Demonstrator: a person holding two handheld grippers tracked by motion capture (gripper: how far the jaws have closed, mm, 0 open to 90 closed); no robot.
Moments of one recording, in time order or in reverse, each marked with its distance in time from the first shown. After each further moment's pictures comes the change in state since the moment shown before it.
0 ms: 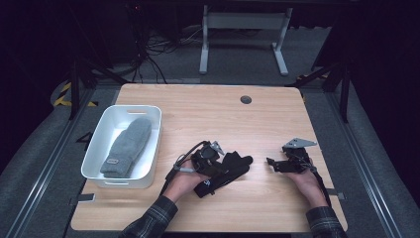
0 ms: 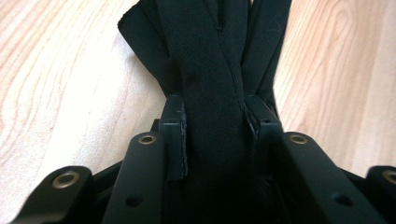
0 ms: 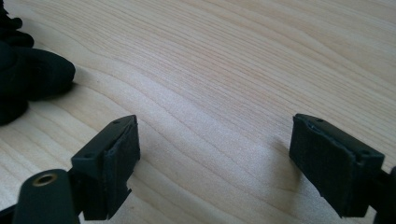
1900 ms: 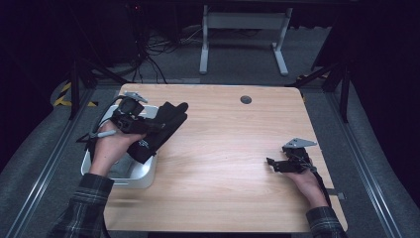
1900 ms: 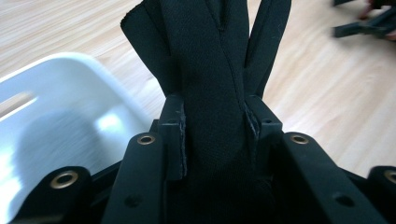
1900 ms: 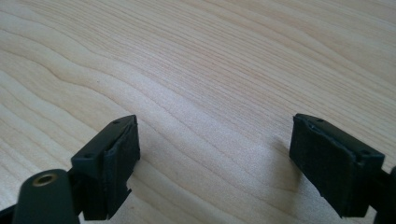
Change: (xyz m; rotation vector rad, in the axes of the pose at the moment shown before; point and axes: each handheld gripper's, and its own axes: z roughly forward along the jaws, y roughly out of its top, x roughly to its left) left arm 0.071 -0.046 -0.221 -0.140 0.247 -0.305; right arm 0.000 0.000 0.000 0.000 0.000 0.001
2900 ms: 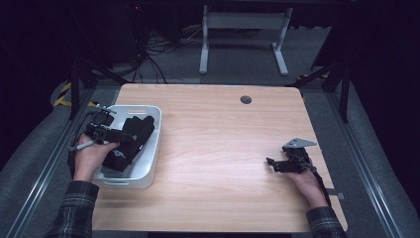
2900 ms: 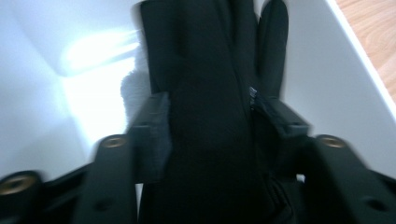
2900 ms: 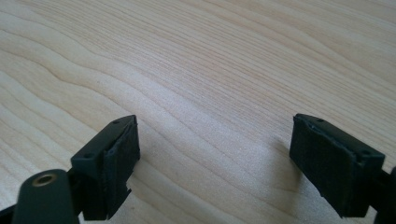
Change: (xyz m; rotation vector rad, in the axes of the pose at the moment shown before) left arm 0.082 -0.075 0.017 0.060 0.170 -0.260; right arm 0.000 0.000 0.000 0.000 -0.001 0.001
